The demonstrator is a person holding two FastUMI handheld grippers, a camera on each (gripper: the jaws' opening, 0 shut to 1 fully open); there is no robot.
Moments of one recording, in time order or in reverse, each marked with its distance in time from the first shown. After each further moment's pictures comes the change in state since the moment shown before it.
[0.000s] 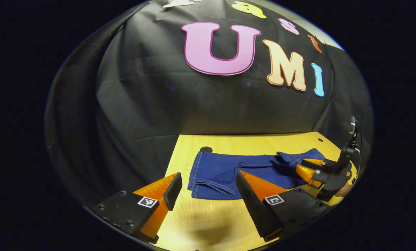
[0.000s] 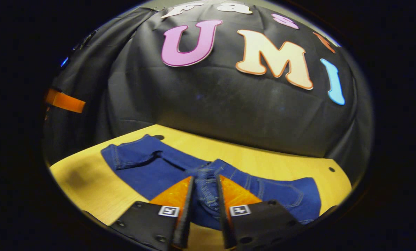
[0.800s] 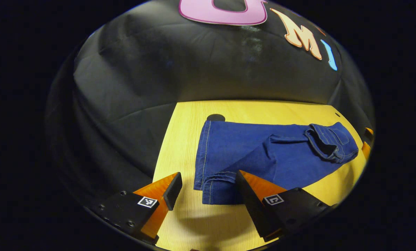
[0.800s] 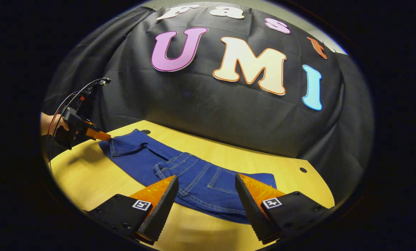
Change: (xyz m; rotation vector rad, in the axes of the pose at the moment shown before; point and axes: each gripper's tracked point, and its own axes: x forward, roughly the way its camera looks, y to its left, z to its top) left arm 0.118 0.037 -0.089 0.060 0.262 0.018; right arm -0.097 -0.088 0.010 -0.054 0.047 -0.172
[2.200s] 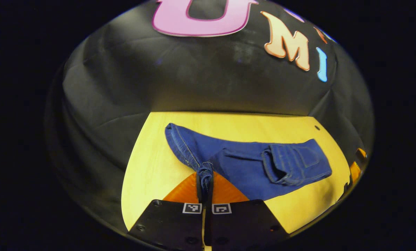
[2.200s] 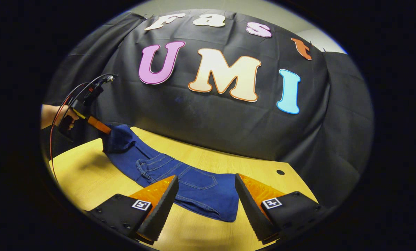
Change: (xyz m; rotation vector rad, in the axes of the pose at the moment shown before) left arm -0.057 -0.127 0.091 -0.046 -0.053 -0.141; right arm -0.062 -0.095 0.015 0.021 -0.064 -0.031
